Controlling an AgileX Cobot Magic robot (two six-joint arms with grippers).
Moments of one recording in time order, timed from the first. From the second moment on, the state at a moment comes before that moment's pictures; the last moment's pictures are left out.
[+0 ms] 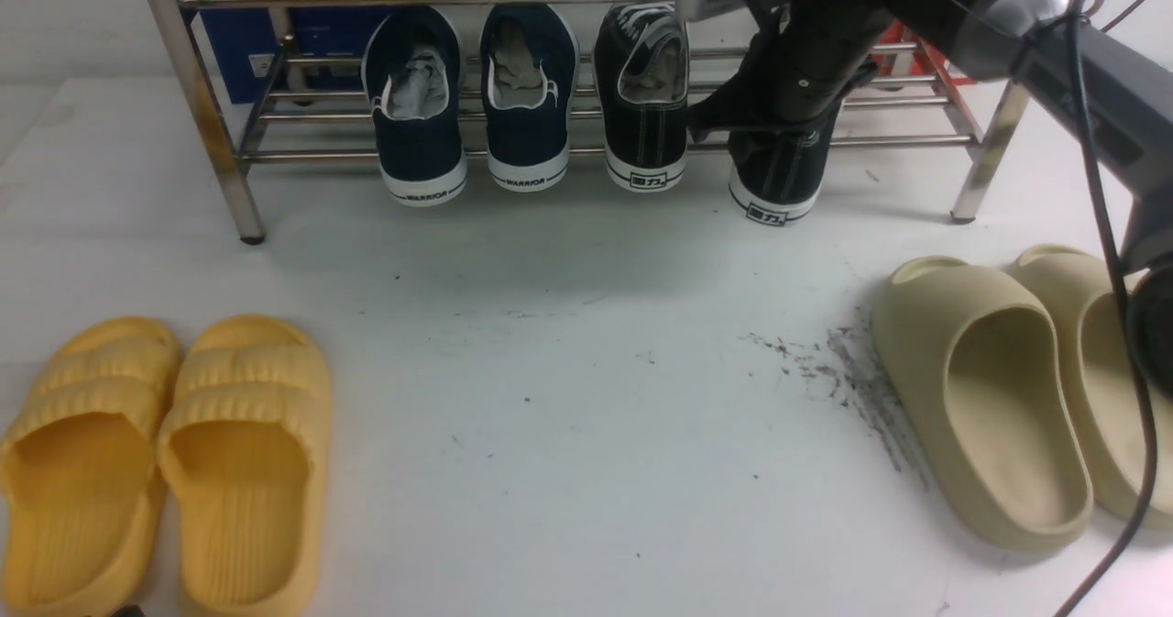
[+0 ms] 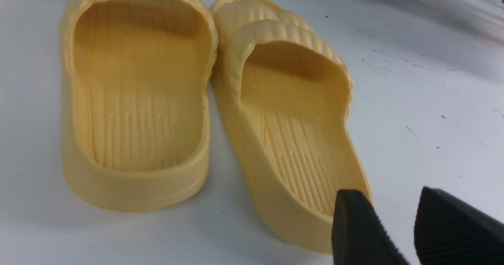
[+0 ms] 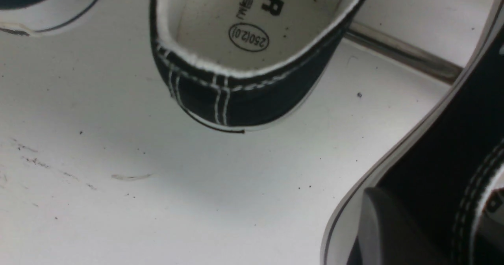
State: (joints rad) right arm 0.37 2.33 -2.36 0.04 1.12 -0.04; left arm -0.04 -0.01 0.03 -0.15 0.40 -0.21
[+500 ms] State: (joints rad) right arm 0.37 2.31 -2.36 0.04 1.05 -0.18; left arm -0.04 -0.01 0.03 -0.15 0.40 -0.21
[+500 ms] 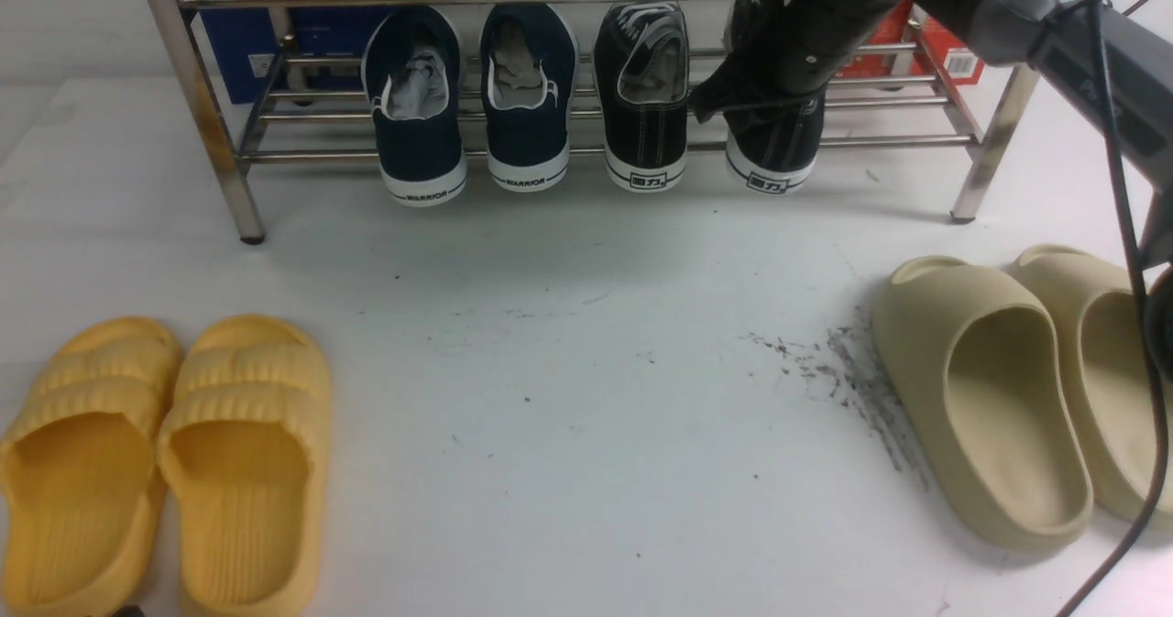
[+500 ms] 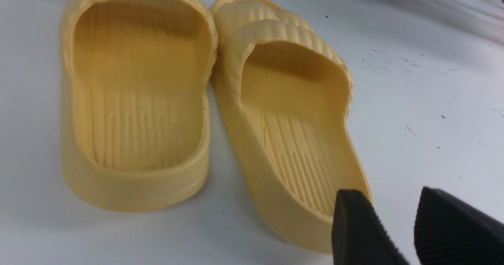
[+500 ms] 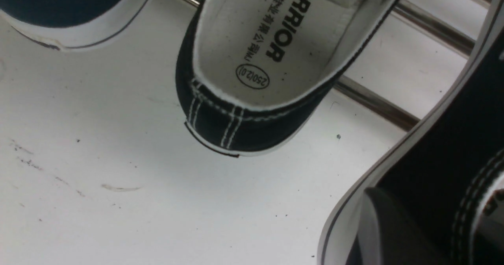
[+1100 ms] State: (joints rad) right arm 0.37 2.35 -2.36 0.01 0.98 -0.29; left arm -0.04 -0.01 0.03 -0.15 0.40 -0.21
